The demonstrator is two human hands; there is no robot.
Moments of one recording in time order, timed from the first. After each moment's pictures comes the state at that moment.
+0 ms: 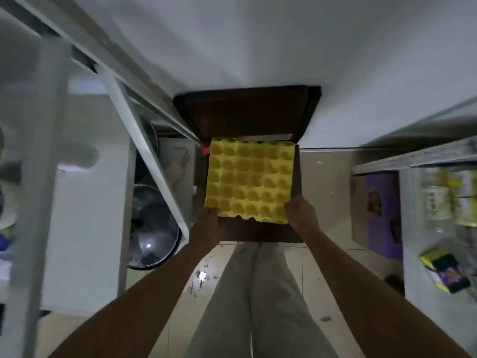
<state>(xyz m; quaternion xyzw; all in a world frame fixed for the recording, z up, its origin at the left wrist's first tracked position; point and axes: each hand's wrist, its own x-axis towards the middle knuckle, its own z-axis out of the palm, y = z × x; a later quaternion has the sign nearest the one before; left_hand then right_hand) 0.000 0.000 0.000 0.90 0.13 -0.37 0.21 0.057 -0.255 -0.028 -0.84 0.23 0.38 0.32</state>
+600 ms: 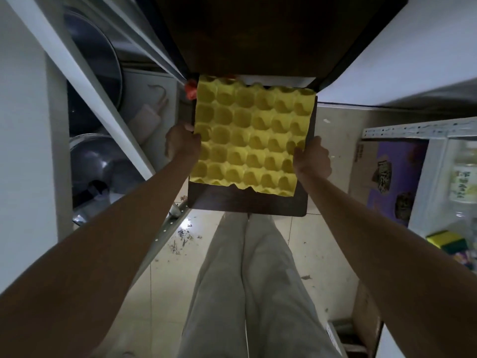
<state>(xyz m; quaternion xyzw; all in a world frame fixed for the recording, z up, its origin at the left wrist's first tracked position) 0.105 0.049 -0.126 0.86 0.40 -0.21 0.23 0.107 -0.239 -0.136 -0.90 0.30 0.27 0.14</state>
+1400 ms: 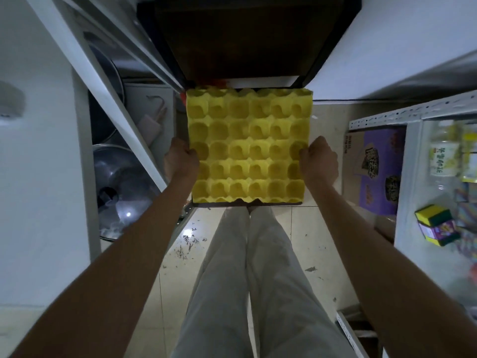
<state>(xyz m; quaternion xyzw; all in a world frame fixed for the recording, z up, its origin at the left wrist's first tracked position) 0.059 0.042 -0.063 0.86 0.39 -0.20 0.26 0.070 -0.259 -0.065 -0.92 0.29 0.19 0.21</state>
